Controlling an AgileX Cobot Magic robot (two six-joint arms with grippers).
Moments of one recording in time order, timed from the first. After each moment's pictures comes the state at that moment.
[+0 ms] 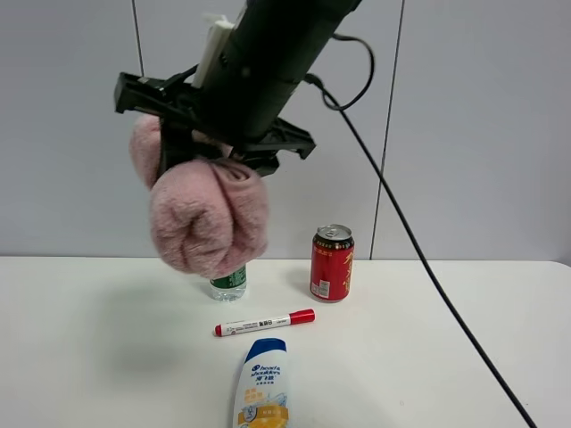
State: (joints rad) left arm 0.14 0.00 -0.49 -0.02 1.07 0.00; right arm 0.84 1.89 -1.64 0.11 0.77 0.34
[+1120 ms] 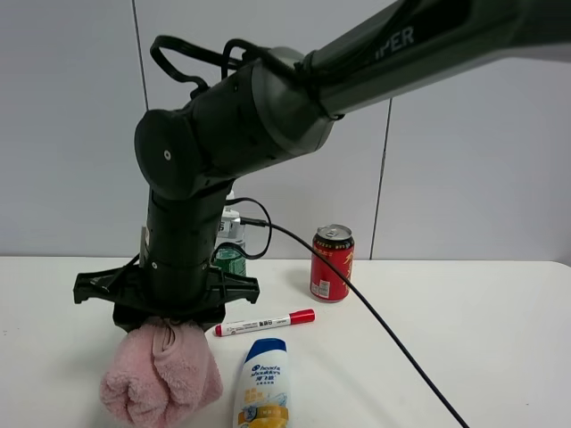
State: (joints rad) left arm 0.14 0.00 -0.49 -0.02 1.07 0.00; right arm 0.94 2.26 -1.73 -0.11 0.77 0.77
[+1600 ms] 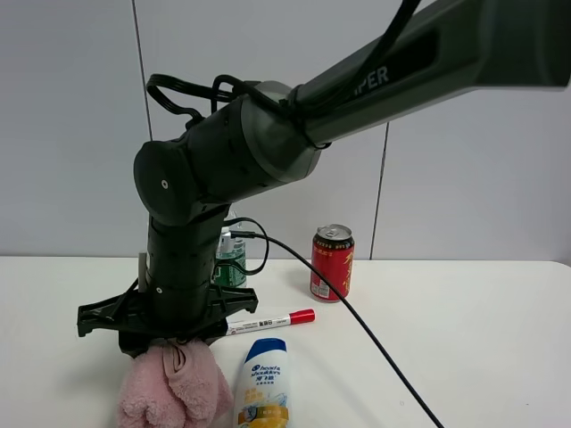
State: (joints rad) left arm 0.14 0.00 -0.49 -0.02 1.07 0.00; right arm 0.94 2.29 -1.73 -0.10 0.76 0.62
